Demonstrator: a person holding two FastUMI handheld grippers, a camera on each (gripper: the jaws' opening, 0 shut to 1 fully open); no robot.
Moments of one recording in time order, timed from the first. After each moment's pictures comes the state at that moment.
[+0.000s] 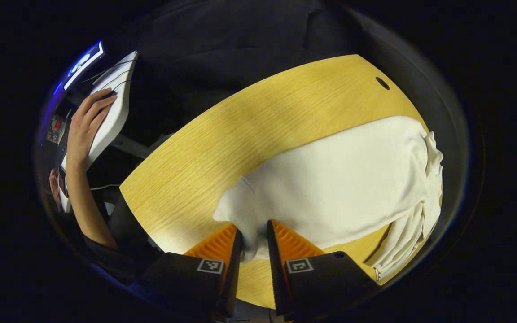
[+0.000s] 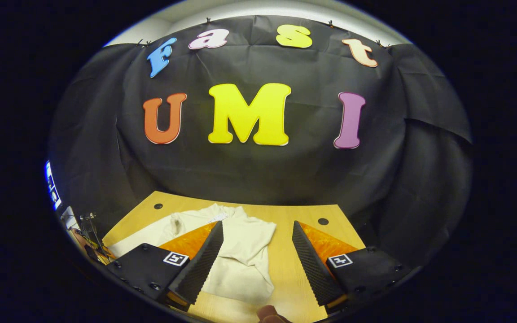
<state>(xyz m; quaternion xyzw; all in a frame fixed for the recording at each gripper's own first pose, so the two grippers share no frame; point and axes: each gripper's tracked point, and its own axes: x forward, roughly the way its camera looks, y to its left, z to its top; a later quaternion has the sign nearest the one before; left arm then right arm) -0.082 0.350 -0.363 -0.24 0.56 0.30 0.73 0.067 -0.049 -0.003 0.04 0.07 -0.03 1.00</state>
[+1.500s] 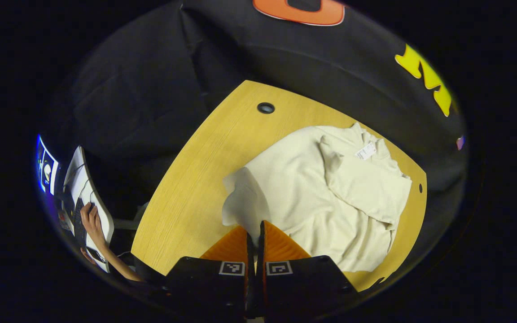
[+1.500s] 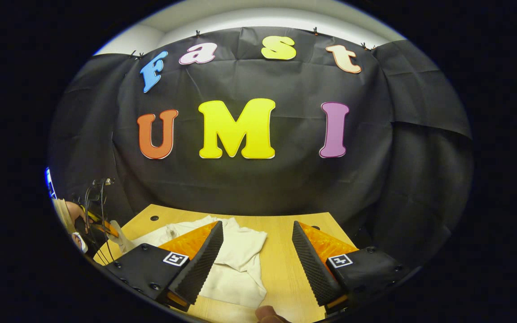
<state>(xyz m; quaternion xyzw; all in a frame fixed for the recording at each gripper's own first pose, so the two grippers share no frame) 0.101 0.222 -0.210 -0.09 0.51 0.12 0.85 0.054 -0.084 0.004 0.06 0.04 -0.05 1.00</state>
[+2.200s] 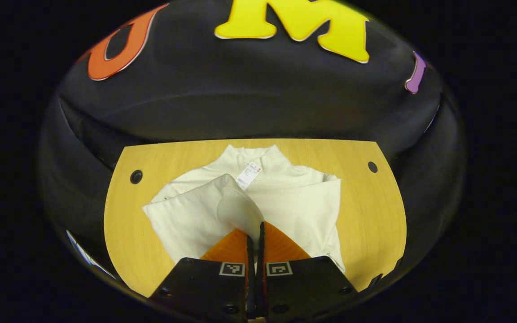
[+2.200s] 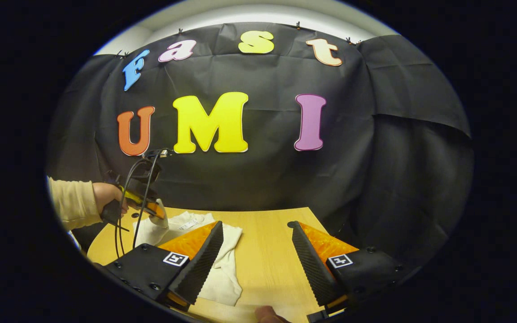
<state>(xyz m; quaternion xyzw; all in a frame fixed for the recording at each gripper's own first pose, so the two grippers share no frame) 0.266 -0.067 -0.211 0.04 0.47 -0.08 0.88 0.059 -0.157 -0.020 0.07 0.07 -0.10 0.99</state>
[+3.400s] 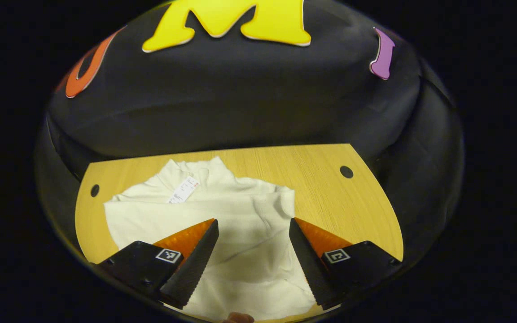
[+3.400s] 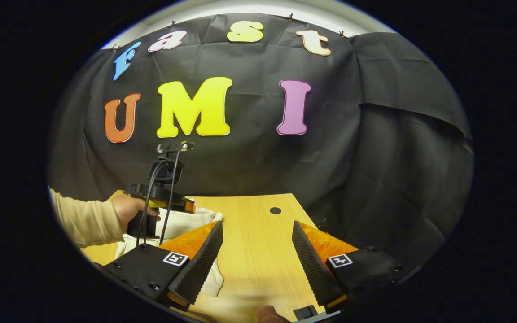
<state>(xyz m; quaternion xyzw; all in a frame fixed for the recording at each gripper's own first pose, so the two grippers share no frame) 0.341 -0.186 -0.184 0.04 0.35 -0.11 0.93 0.040 -0.169 -0.045 0.06 0.10 -0.13 0.99</state>
